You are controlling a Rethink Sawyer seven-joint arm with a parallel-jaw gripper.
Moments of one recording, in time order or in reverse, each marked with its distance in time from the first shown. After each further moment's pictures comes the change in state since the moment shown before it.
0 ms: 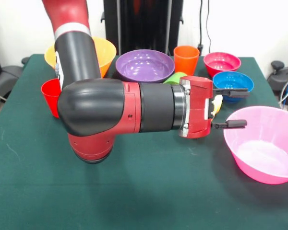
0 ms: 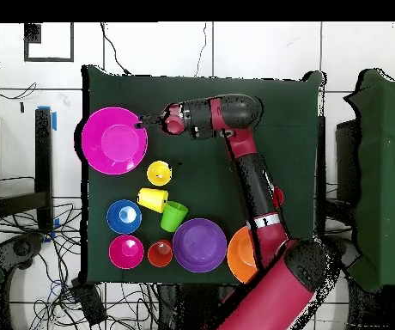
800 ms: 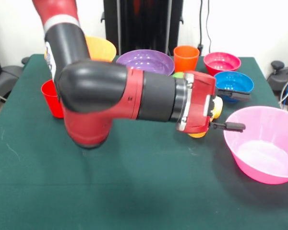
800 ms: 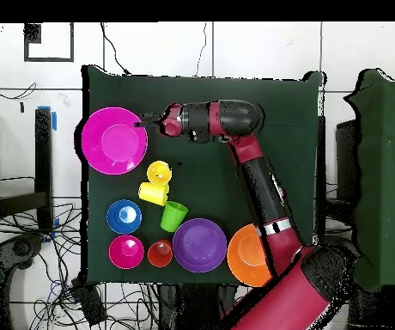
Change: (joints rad) arm -0.072 -0.039 -0.008 0.151 -0.094 -0.210 0.000
